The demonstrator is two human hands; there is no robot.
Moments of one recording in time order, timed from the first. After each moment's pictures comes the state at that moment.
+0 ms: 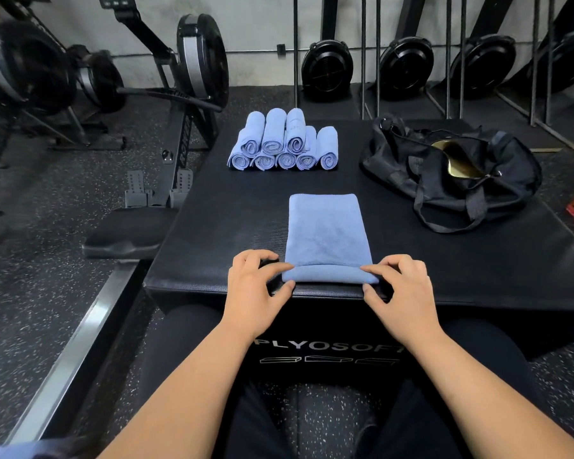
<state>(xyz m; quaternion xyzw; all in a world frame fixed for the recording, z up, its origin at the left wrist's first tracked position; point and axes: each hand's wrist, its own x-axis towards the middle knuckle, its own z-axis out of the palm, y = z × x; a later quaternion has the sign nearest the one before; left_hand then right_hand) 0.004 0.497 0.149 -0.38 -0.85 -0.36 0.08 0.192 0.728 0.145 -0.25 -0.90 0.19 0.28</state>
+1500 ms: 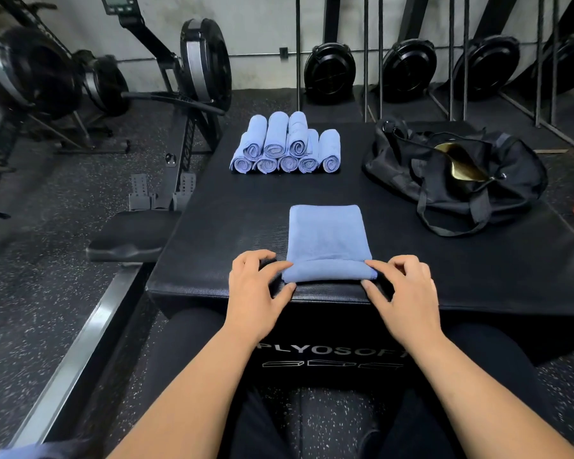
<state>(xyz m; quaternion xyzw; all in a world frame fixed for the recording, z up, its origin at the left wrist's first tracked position) 0.005 0.498 0.151 -0.37 -0.86 -0.35 0.08 0.185 0.727 0.145 -0.28 -0.90 0.16 0.28</state>
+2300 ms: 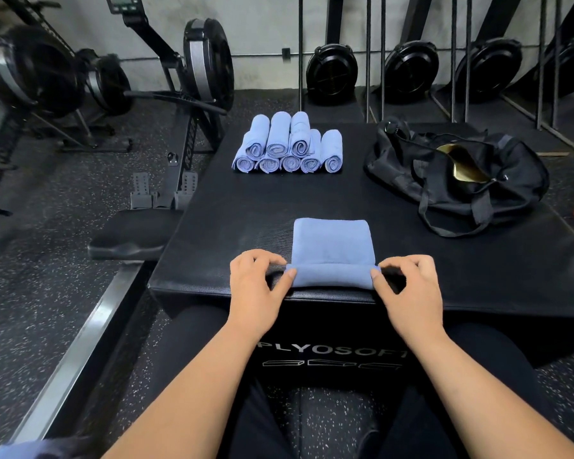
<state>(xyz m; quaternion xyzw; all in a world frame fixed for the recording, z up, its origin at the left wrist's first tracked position) 0.007 0.503 0.157 -0.31 -0.85 -0.43 0.04 0.185 0.720 0.162 -0.34 -0.83 0.32 0.30</state>
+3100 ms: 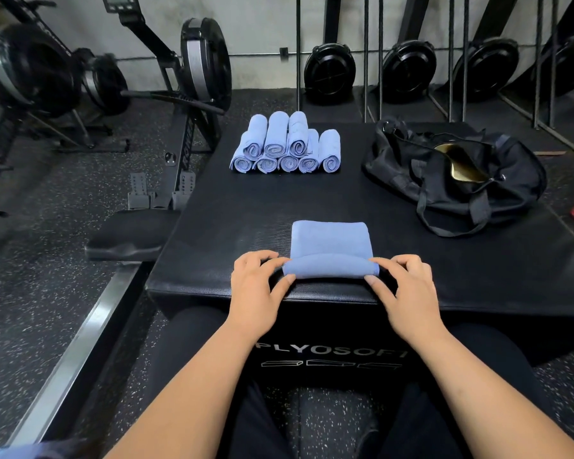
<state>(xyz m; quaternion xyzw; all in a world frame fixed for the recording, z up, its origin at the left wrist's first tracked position) 0.000 0.505 0.147 -0.35 -0.86 -0.37 0.06 0.186 0.734 0.151 -0.30 -0.89 0.23 0.23</state>
